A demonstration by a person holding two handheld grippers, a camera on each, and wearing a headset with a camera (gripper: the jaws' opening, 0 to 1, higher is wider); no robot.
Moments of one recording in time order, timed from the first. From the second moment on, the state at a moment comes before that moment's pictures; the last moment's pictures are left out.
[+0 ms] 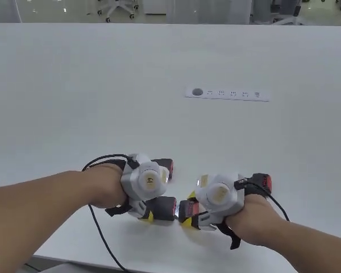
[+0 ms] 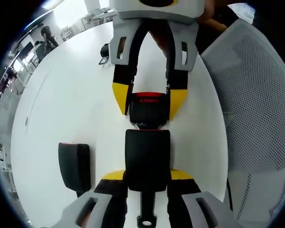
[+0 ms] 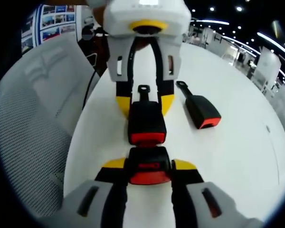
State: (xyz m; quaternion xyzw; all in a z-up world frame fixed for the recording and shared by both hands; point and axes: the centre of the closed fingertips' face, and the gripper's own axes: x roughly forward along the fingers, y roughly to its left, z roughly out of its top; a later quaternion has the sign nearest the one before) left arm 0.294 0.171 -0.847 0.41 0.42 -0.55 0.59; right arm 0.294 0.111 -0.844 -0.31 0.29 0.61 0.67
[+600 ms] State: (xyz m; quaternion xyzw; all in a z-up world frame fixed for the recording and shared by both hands) left arm 0.292 0.169 -0.845 0.41 0.41 -0.55 0.60; right arm 0.290 0.108 -0.844 -0.30 0.29 0.61 0.67
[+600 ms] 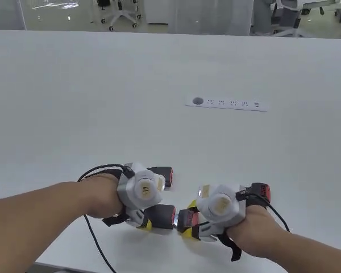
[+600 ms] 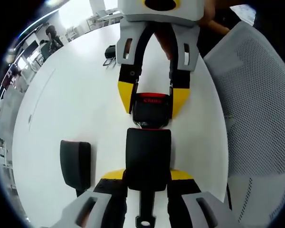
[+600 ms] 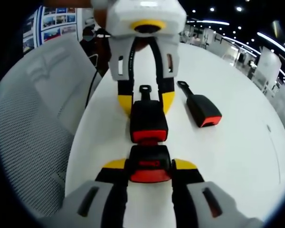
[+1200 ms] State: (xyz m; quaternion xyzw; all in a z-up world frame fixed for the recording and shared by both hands) left arm 0.287 0.172 -0.845 0.37 0.43 -0.53 0.63; right arm 0.288 0.110 -0.833 -0.28 0.30 0.60 0.68
